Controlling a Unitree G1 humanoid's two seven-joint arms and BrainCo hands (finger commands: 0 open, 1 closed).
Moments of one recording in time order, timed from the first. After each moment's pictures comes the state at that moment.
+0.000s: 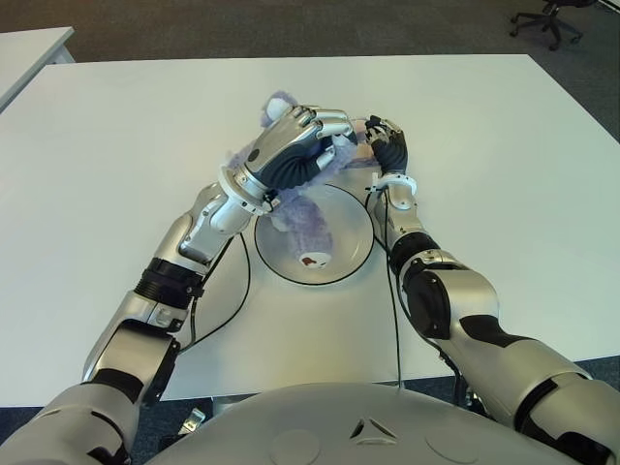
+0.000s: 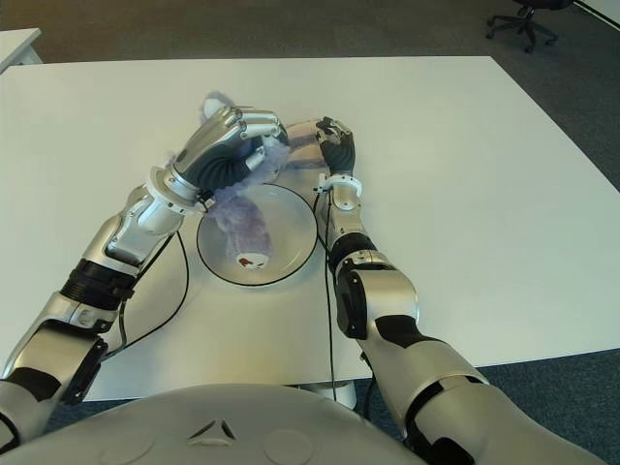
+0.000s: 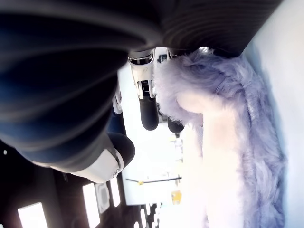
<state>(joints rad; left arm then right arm) -0.41 0.34 -0.26 0.13 0.53 -0.65 0.08 -0.81 0.02 -0.21 1.24 0.00 -0.49 -0.15</state>
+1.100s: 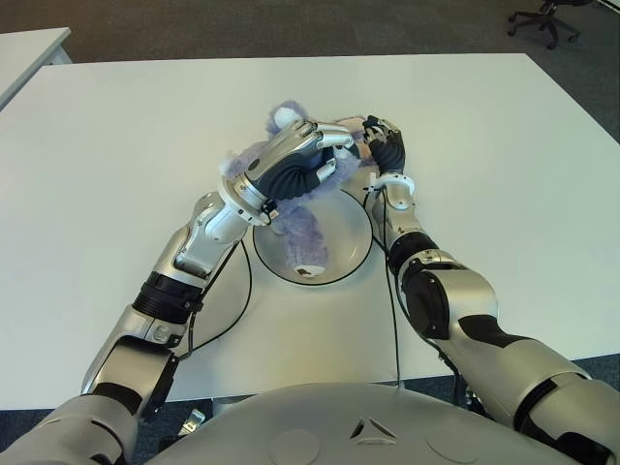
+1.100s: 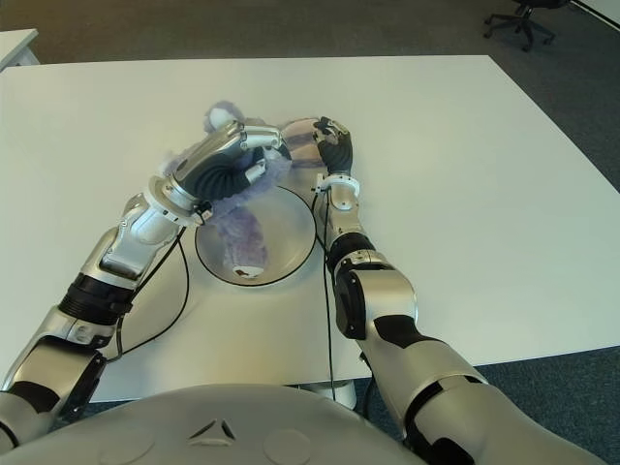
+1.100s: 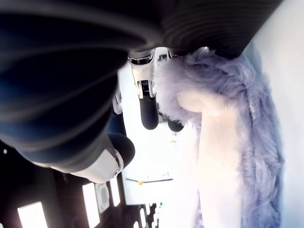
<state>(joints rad) -0.33 0.33 -0.26 0.01 0.40 -0.58 -0.09 -0.81 0.03 -0.20 1.24 0.00 -0.48 -0.15</state>
